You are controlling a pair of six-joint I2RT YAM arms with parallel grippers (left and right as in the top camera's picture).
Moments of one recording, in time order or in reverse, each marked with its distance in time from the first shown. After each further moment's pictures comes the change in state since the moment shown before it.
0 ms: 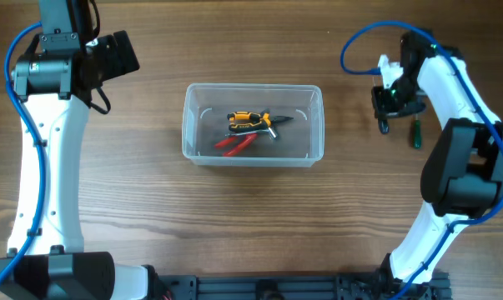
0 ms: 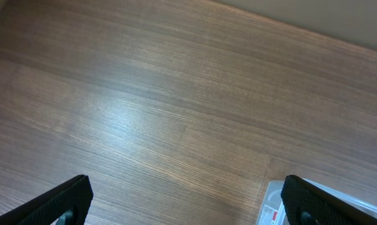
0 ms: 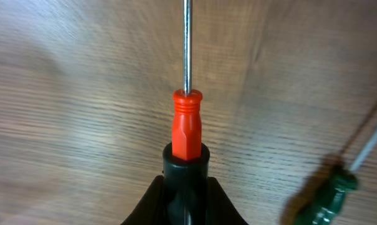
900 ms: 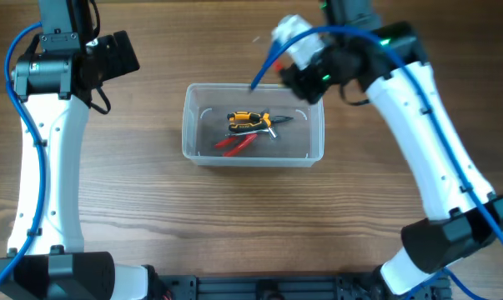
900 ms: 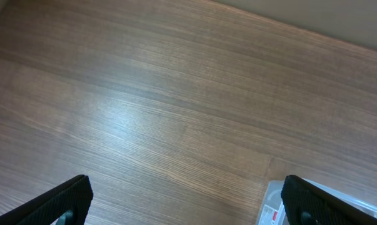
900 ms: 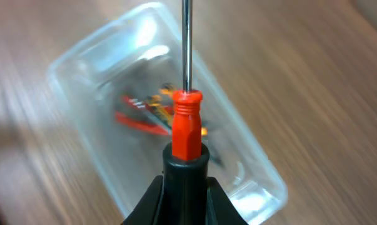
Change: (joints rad) left arm 0.000 0.000 0.000 0.000 0.000 0.000; right arm 0.522 -0.284 0.278 -0.137 -0.258 -0.282
